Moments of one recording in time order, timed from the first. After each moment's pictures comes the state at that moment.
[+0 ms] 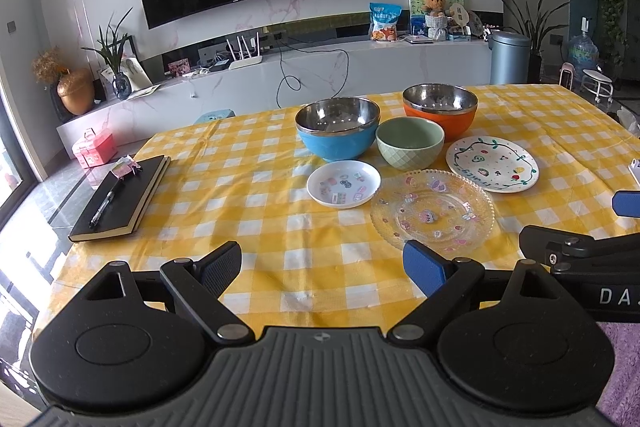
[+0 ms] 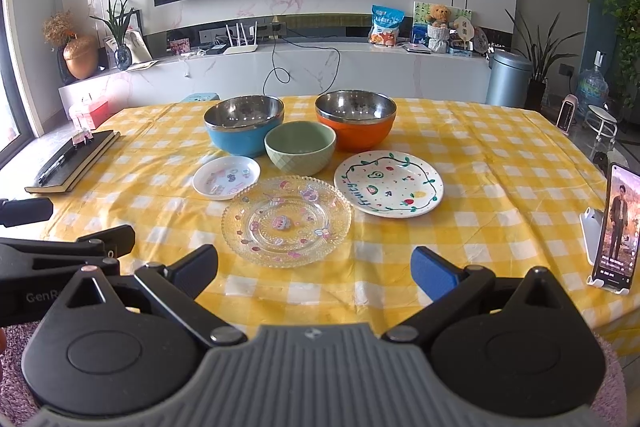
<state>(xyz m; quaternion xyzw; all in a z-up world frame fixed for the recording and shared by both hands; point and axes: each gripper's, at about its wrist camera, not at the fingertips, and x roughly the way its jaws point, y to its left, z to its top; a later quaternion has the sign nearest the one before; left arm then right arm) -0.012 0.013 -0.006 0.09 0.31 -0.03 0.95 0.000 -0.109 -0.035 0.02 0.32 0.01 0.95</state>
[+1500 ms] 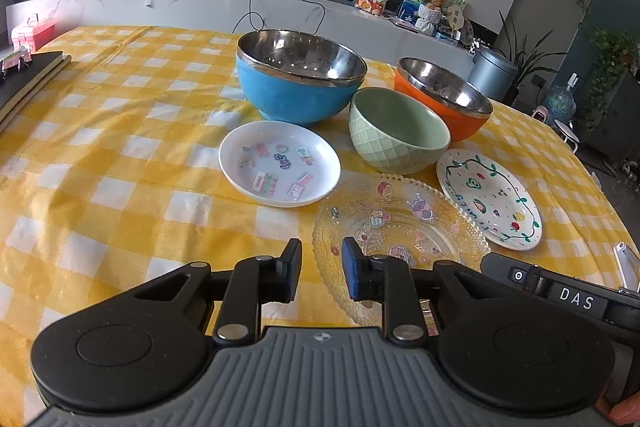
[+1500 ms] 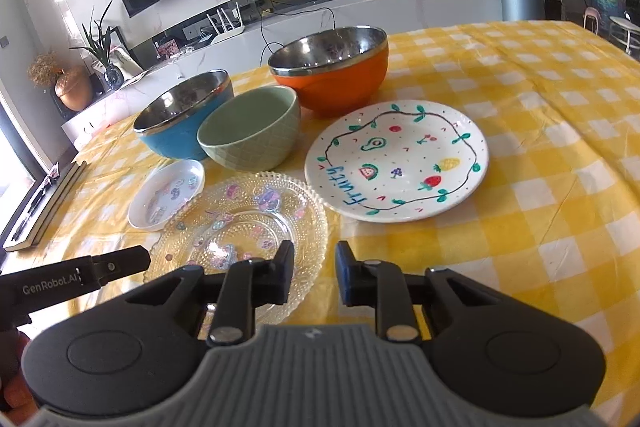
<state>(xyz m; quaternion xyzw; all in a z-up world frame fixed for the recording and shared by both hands) 0.115 0.010 -0.088 -0.09 0.38 -0.10 0.91 0.127 -0.168 -0.129 0.15 0.36 0.04 0.92</state>
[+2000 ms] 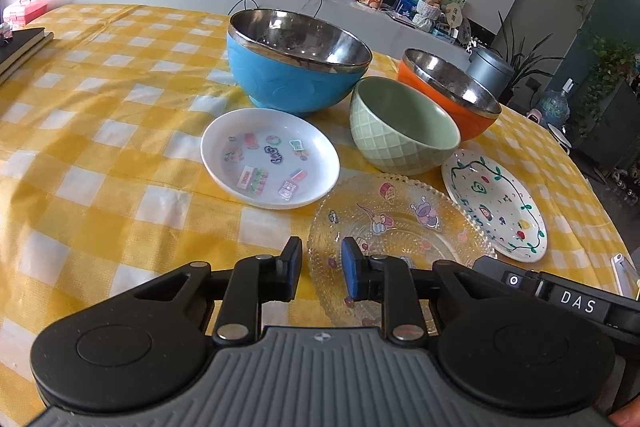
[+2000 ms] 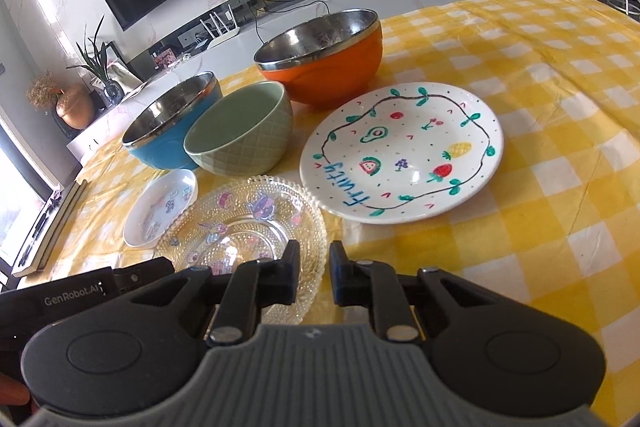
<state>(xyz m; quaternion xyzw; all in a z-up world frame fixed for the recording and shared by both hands) 0.136 0.010 -0.105 -0.11 0.39 -0.11 0.91 0.145 -0.173 -0.142 0.19 0.36 0.04 0.91</state>
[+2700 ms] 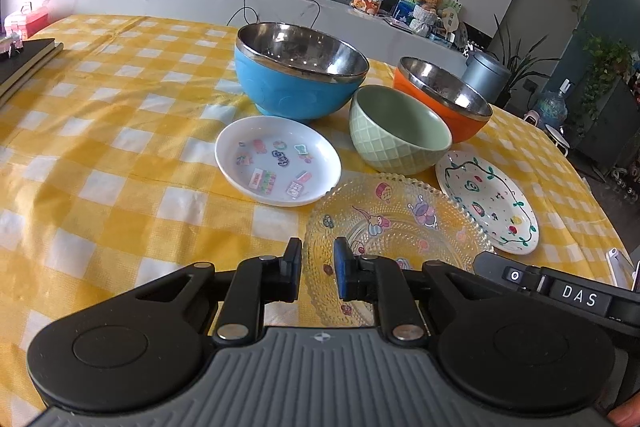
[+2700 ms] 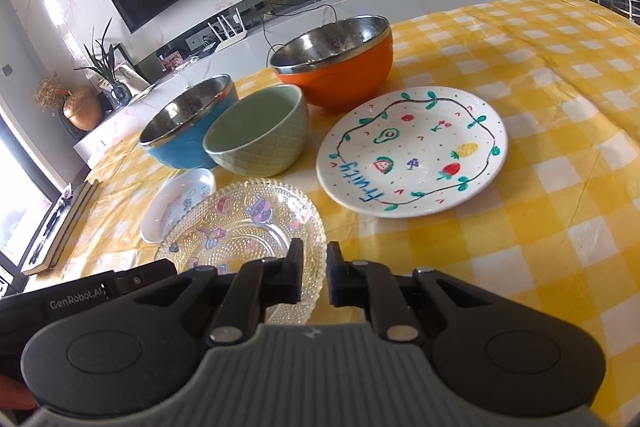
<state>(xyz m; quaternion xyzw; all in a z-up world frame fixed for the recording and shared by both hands) 0.117 0.019 -0.091 -0.11 0.38 -0.11 0.91 0.132 -0.167 -0.132 0.19 0.36 0.05 0.91</state>
